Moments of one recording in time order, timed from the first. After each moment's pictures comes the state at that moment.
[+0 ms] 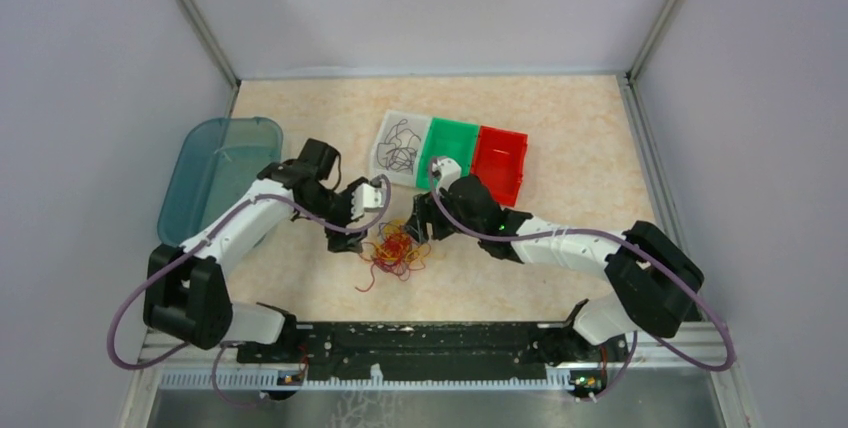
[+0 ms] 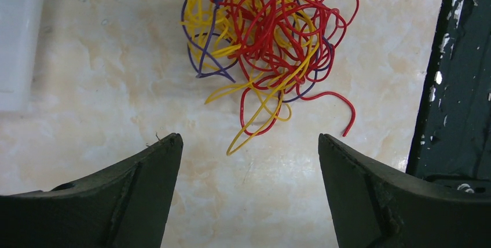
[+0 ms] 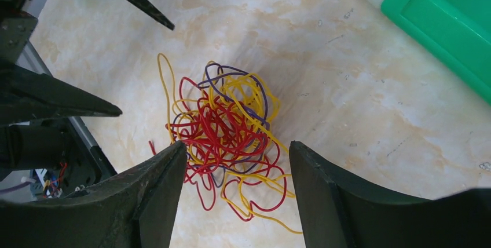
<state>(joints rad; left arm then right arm) -0.34 1.35 0.97 -0.87 0.61 1.05 0.88 1.42 0.72 0.21 -0.09 0.46</state>
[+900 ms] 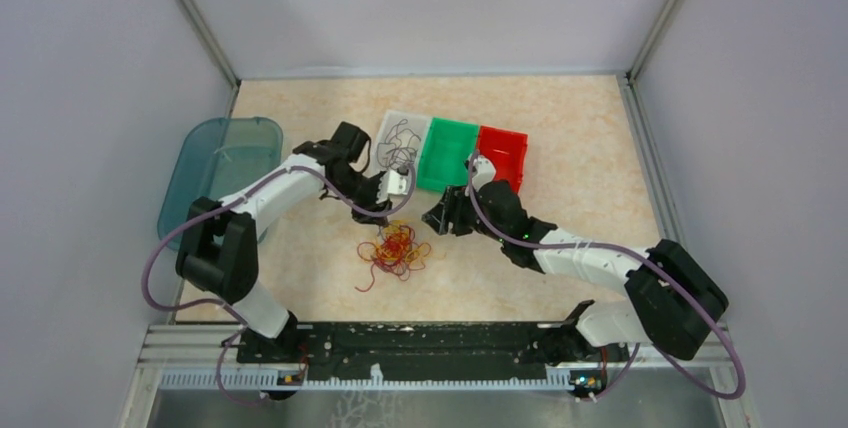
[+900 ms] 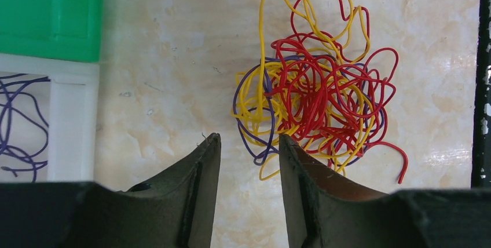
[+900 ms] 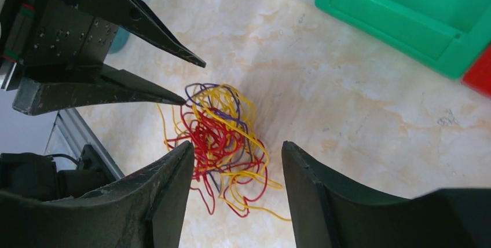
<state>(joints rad) -0.45 1.61 1.15 -0.79 0.68 1.12 0.78 1.28 0.56 0.33 -0.08 0.64</state>
